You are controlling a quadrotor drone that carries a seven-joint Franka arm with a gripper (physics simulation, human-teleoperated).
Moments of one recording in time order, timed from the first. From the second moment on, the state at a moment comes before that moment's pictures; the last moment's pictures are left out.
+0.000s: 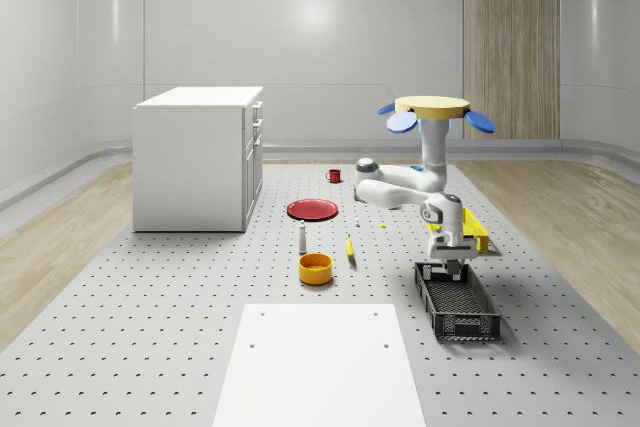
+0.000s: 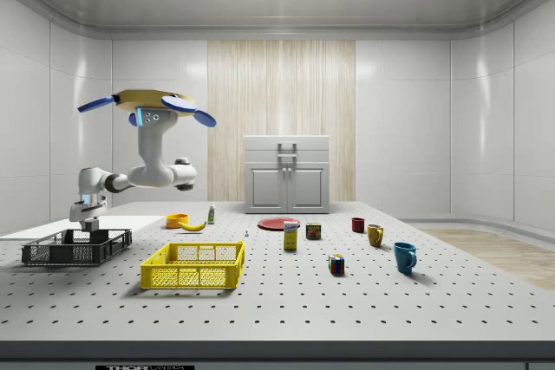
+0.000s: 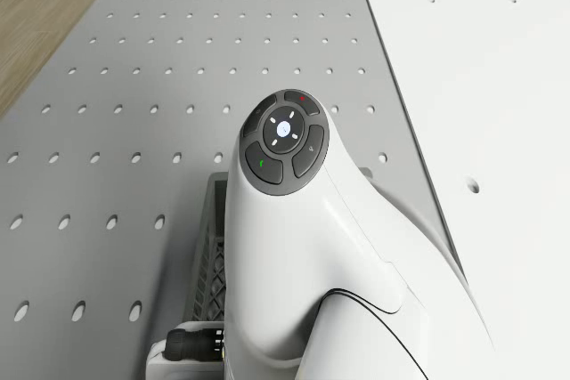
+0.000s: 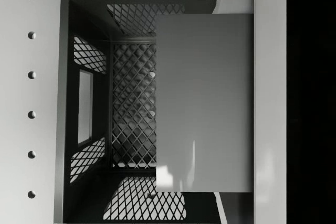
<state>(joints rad) -1.18 -1.59 1.45 -2.88 -1.68 1.62 1.70</state>
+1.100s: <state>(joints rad) -1.22 -1.58 1.19 -2.82 -1.93 1.70 1.70</state>
